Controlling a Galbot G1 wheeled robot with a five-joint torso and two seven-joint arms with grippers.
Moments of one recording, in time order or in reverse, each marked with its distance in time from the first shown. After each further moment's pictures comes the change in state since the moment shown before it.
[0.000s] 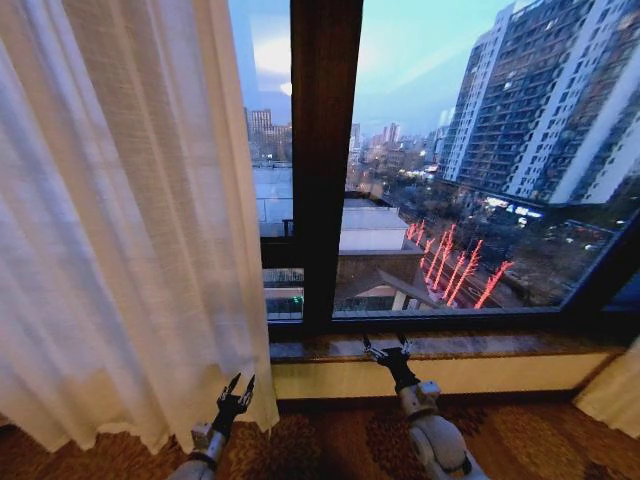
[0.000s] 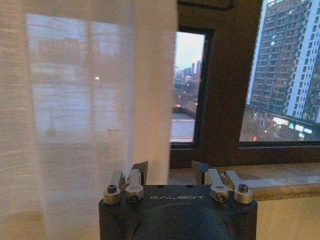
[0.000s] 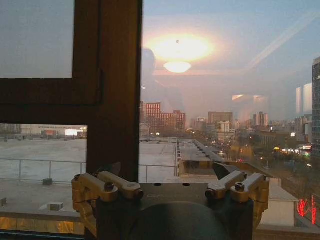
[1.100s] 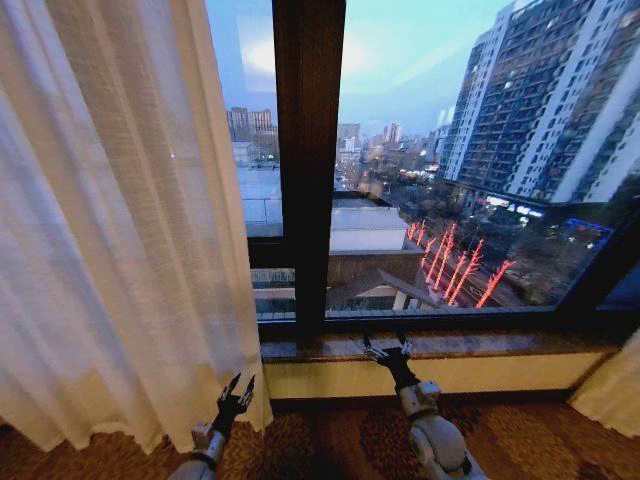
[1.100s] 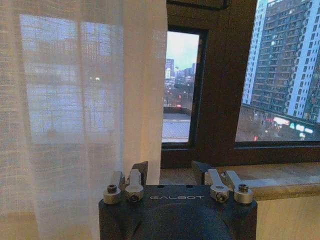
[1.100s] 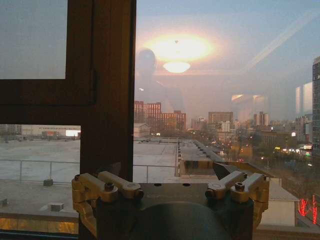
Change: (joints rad) left arm 0.000 0.000 0.000 0.000 0.000 0.000 0.000; right arm 0.000 0.000 0.000 0.000 0.000 0.000 0.000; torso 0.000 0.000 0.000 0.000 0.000
